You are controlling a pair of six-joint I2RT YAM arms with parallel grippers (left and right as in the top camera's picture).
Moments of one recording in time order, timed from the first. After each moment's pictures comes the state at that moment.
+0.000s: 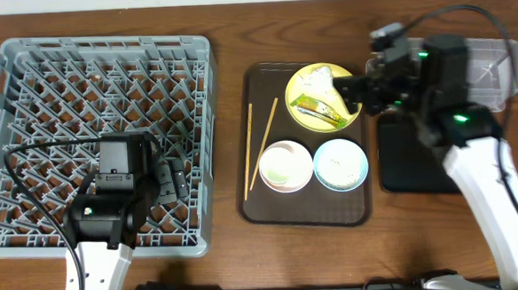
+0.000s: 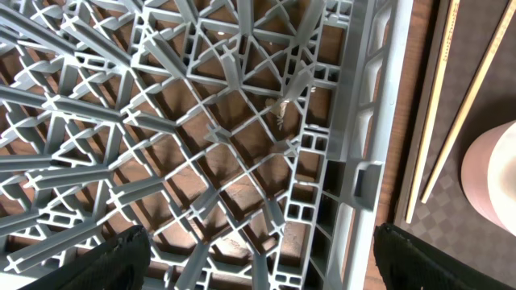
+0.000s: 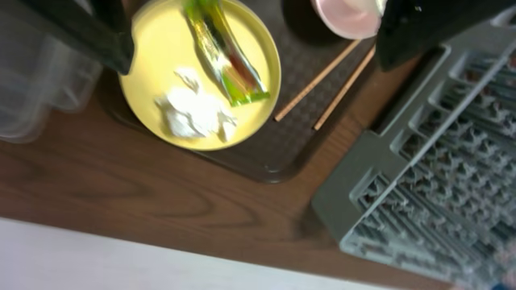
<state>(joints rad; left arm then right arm) -0.08 0.99 0.93 -1.02 -0.06 -0.22 0.18 1.41 1.15 -0.38 -0.40 -0.02</state>
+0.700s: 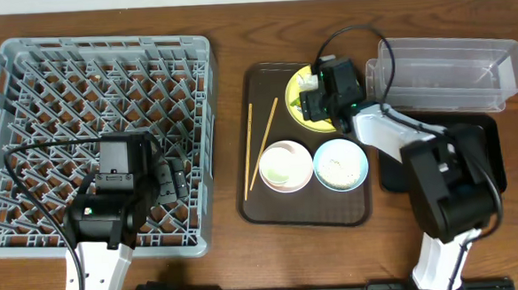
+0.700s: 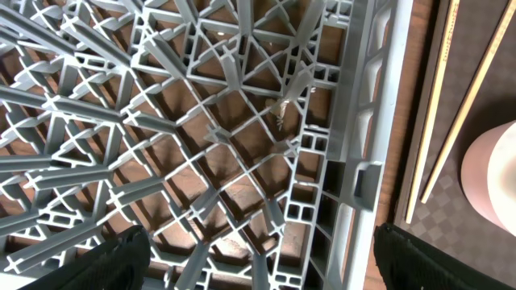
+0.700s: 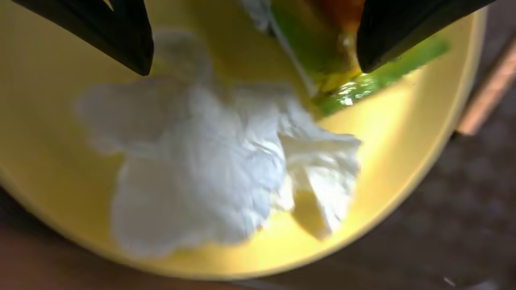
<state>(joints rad) -0.08 0.99 0.93 -1.02 -0.06 -0.22 0.35 2.01 1.15 -0.02 0.03 0.16</state>
